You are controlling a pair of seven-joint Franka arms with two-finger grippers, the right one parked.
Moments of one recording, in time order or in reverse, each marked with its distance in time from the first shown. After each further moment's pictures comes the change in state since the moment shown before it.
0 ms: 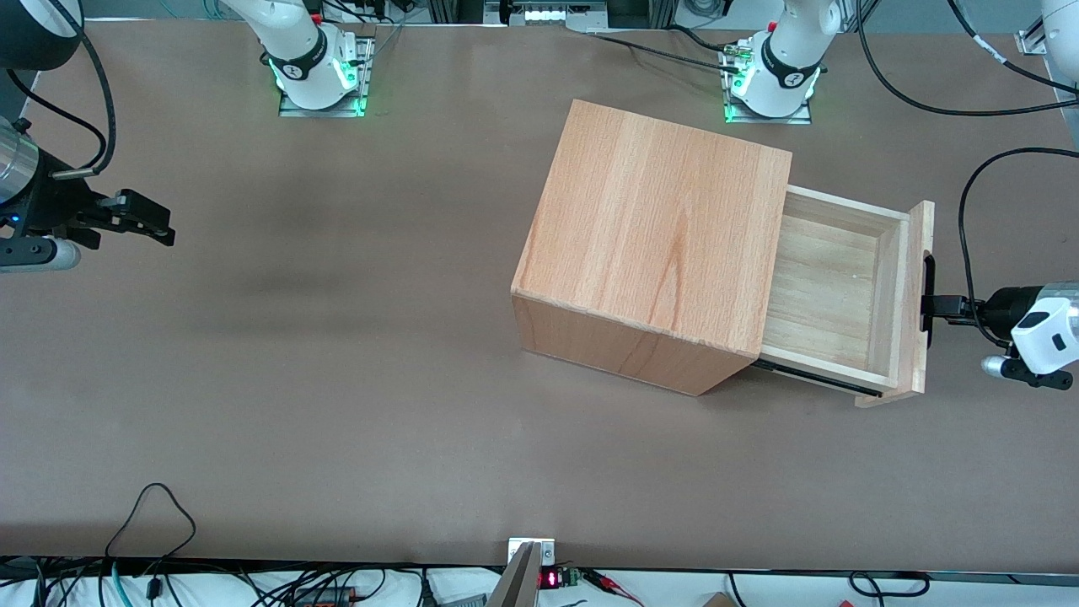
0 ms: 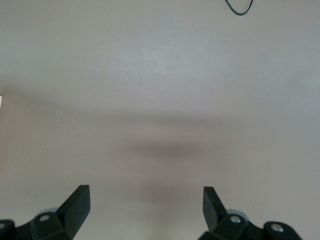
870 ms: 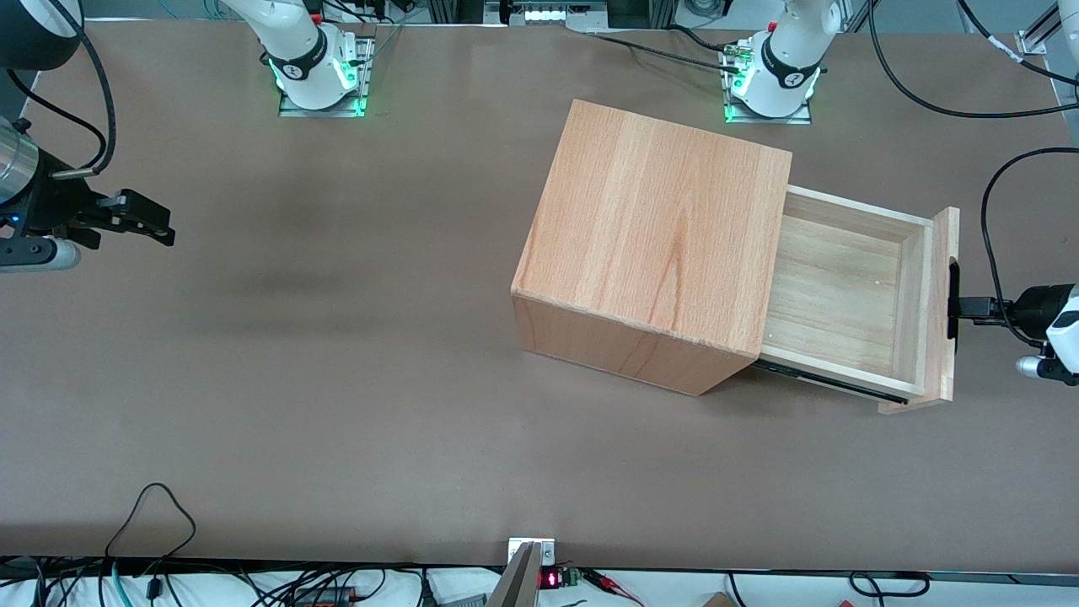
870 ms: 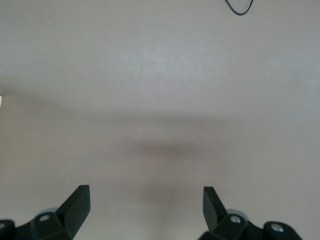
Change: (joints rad) arm 0.053 0.015 -0.007 0.024 0.011 0.005 0.013
